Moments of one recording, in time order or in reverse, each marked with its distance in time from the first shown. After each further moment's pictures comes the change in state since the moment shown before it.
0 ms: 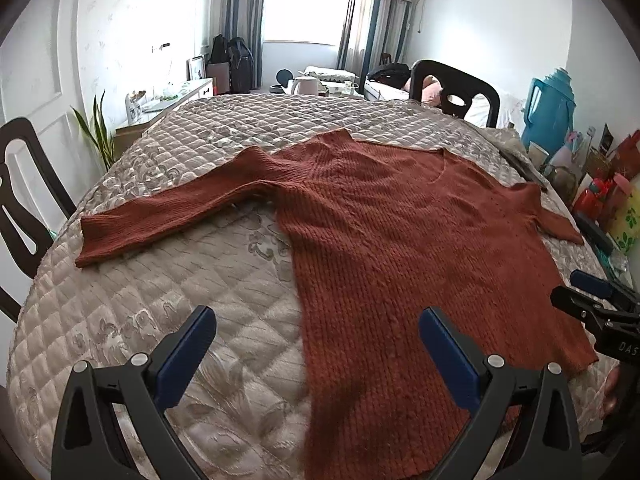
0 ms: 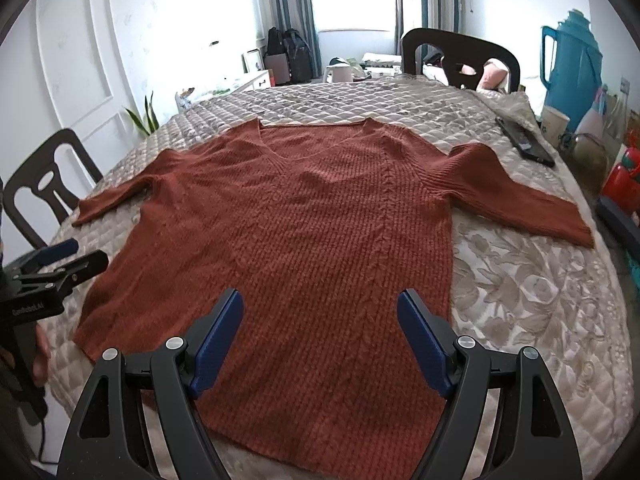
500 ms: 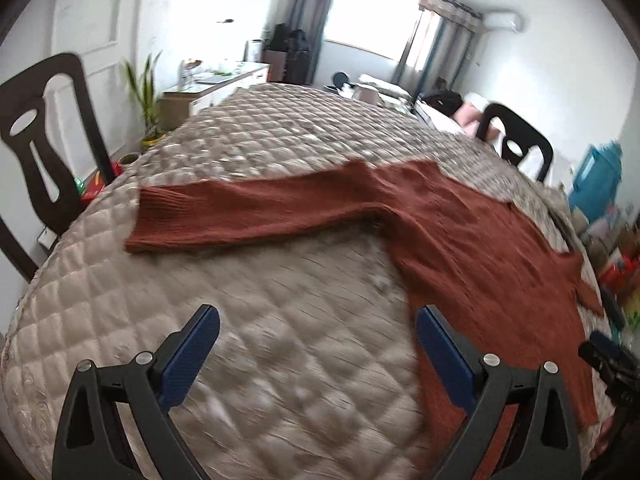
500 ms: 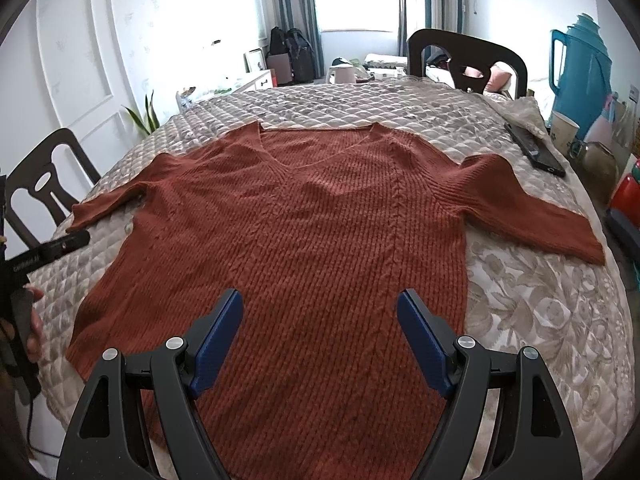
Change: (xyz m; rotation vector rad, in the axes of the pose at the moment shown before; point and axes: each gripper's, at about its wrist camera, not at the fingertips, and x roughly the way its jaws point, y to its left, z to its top) left arm 0.015 0.090 0.010 -0.246 -0.022 0.060; right arm 0.016 0.004 0.012 -0.020 -0.001 -0.003
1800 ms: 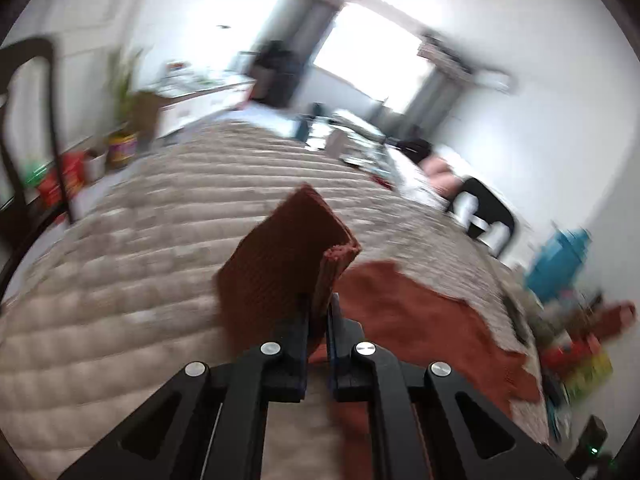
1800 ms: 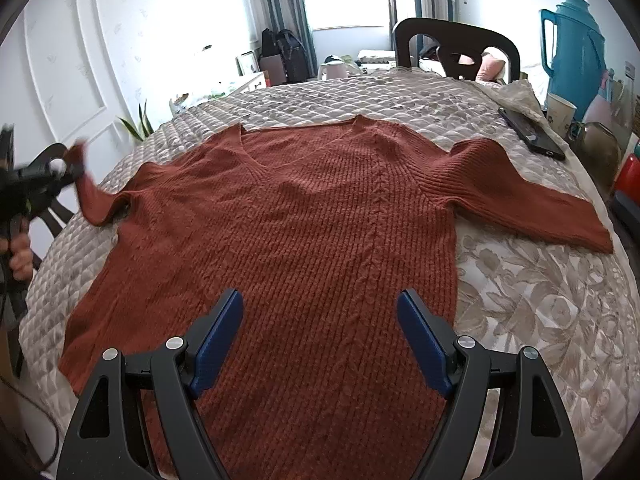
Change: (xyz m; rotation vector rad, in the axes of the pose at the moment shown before) left arm 0.025 -0.026 0.091 -0.097 -0.081 -0.240; right arm 0.011 -0.023 0.000 0.054 0.004 0.015
